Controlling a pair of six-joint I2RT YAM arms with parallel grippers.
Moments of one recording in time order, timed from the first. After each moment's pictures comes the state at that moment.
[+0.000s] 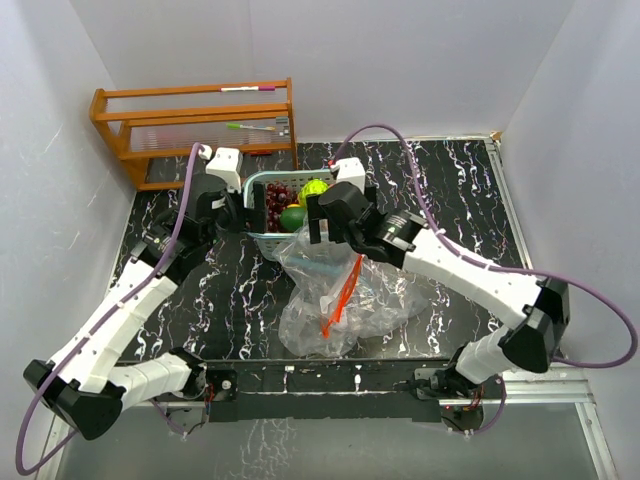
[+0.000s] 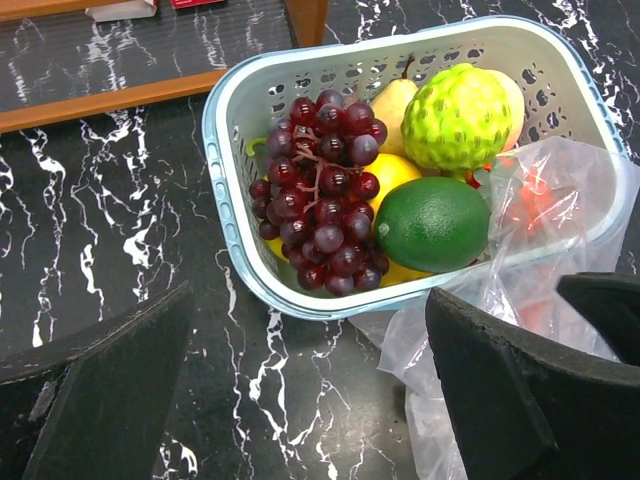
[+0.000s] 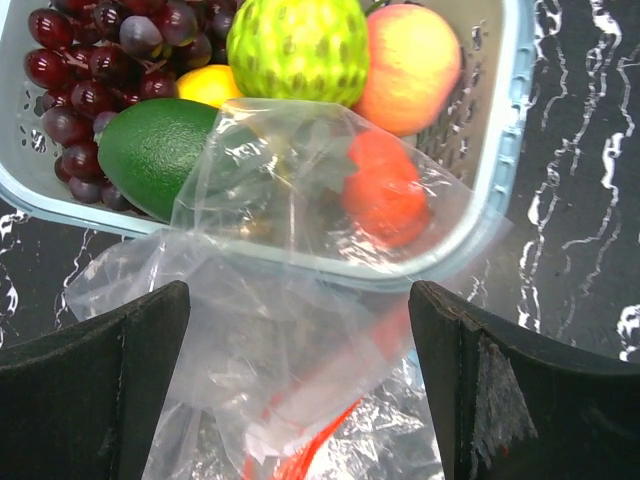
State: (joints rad) left arm -0.56 1.08 1.21 -0.61 -0.26 -0.21; right arm 0.92 1.44 1.41 -0.66 0.50 0.49
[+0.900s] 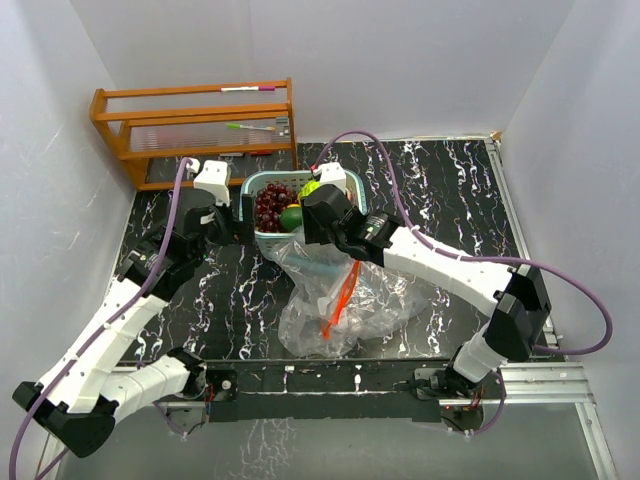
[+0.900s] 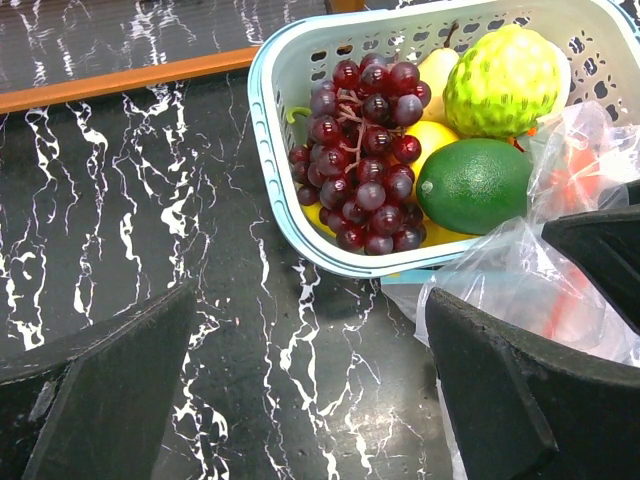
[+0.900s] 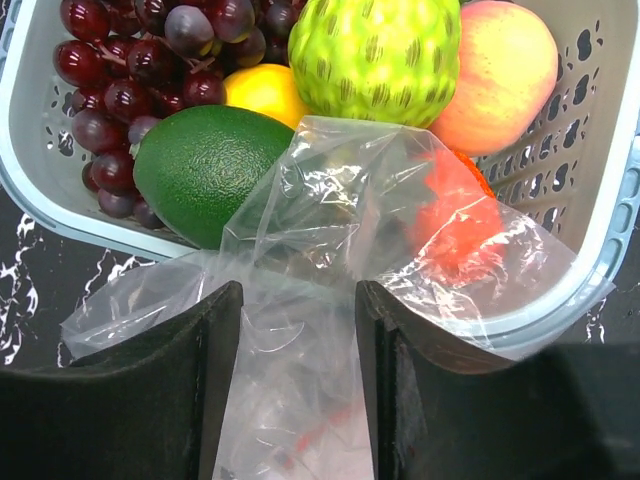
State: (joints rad) left arm -0.56 0.97 1.15 -0.68 -0.32 -0.19; right arm 0.92 1.56 1.40 -0.51 0.42 0.48
